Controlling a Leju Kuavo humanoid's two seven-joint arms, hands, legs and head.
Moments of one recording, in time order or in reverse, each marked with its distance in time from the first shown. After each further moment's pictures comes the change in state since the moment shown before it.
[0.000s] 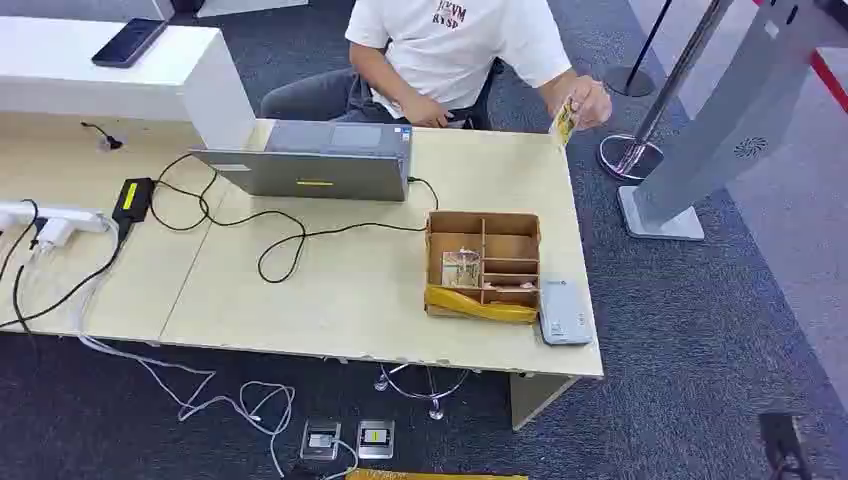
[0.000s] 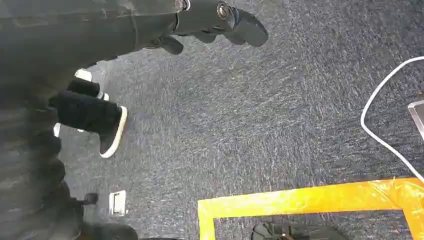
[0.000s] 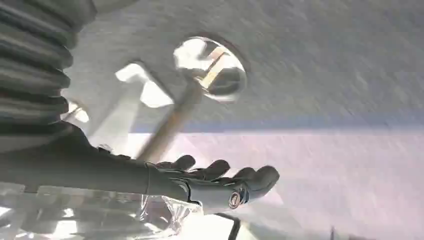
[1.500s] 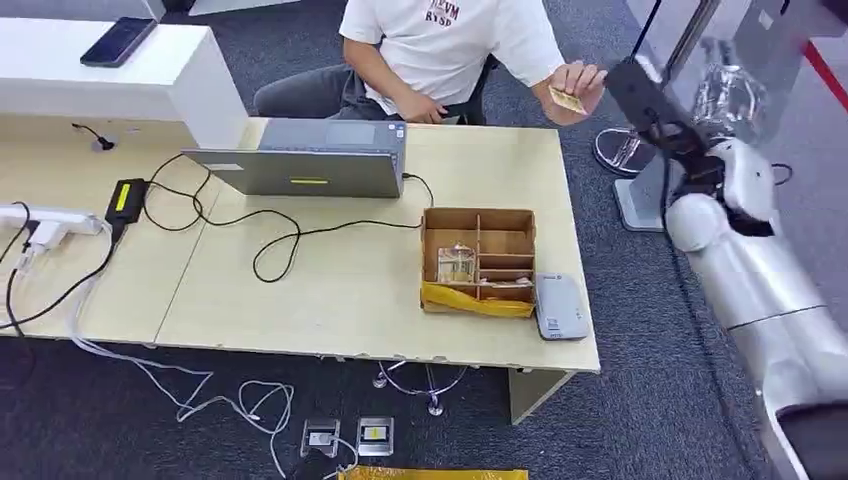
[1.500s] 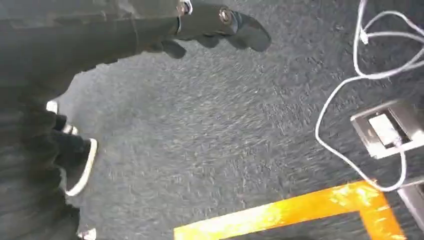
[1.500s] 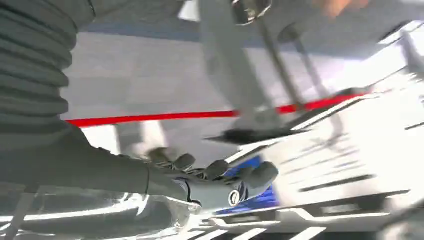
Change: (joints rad) left arm -0.051 -0.016 0.240 0.016 -0.322 0.050 -0.046; right arm -0.481 0.128 1.744 -0.925 -0.890 0.243 0.163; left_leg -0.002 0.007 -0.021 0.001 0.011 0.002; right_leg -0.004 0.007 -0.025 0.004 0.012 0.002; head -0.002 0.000
